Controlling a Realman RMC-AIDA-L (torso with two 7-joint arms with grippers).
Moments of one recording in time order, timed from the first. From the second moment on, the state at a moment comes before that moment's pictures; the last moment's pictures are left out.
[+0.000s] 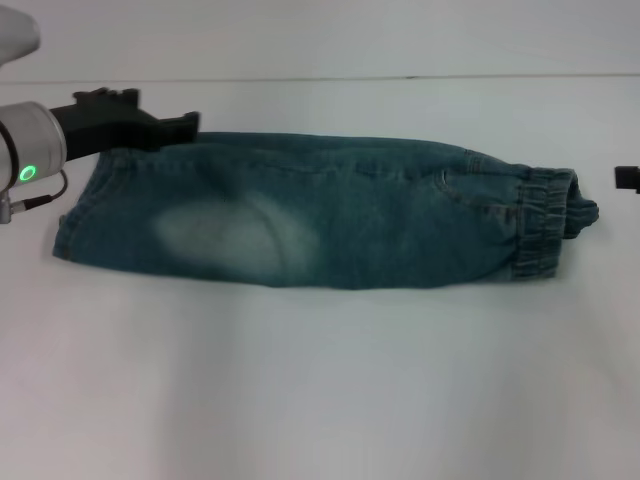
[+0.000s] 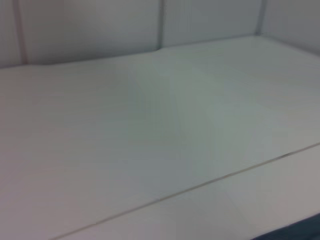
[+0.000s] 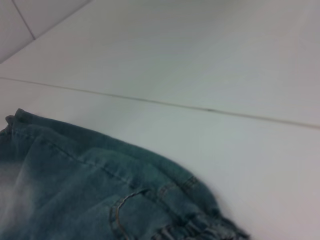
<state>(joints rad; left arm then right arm) -0.51 -2.16 0.98 1.01 2.11 0.86 -1.90 0.46 1.98 -0.61 -1.07 -2.27 -1.47 2.00</state>
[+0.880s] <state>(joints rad) -0.47 -2.13 0.72 0.93 1.92 1.48 -1.80 0.33 2.09 -0.47 -0.91 -2.02 -1.51 1.37</state>
